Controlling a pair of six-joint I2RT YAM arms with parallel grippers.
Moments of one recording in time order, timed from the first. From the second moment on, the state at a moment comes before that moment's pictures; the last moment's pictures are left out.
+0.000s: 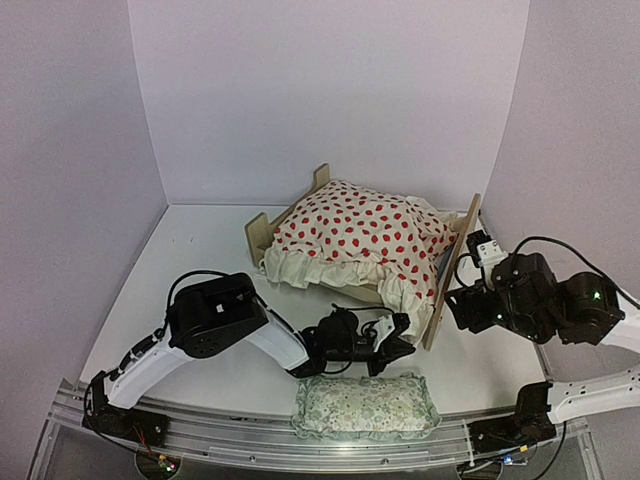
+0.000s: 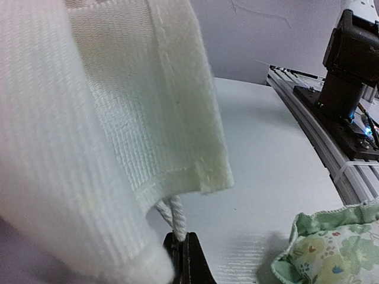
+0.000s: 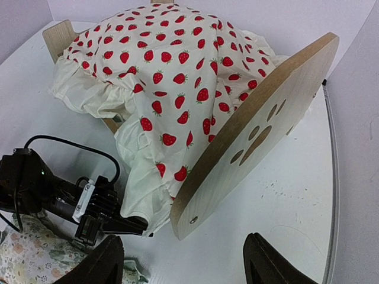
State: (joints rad) left arm -1.17 2.55 1.44 0.99 0.37 0.00; right arm 1.11 0.81 0.86 -0.83 0.67 0.46
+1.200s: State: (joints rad) left arm -1.16 2.29 1.26 0.78 0.57 -0.15; right arm 1.11 1.09 0.54 -0.40 0.55 0.88
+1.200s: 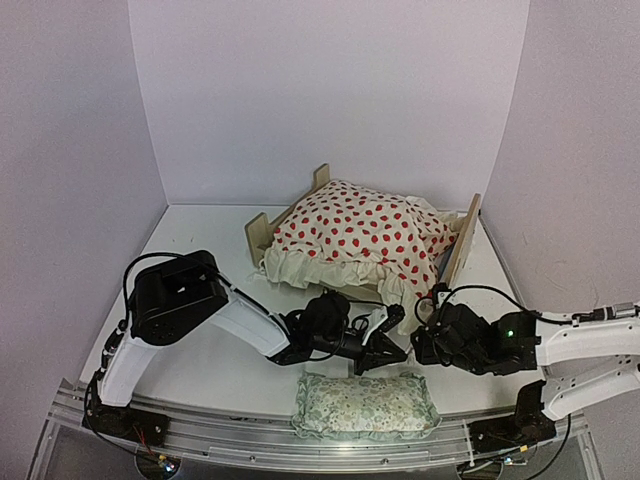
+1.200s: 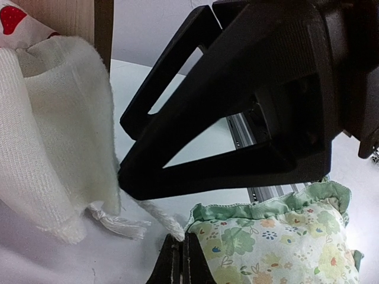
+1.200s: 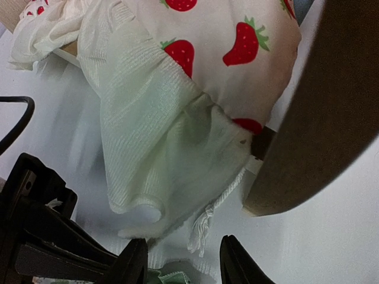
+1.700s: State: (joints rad) left arm -1.16 2.29 1.29 0.74 0.57 -0.16; right arm 1.11 1.15 0.53 -0.35 0.49 0.89
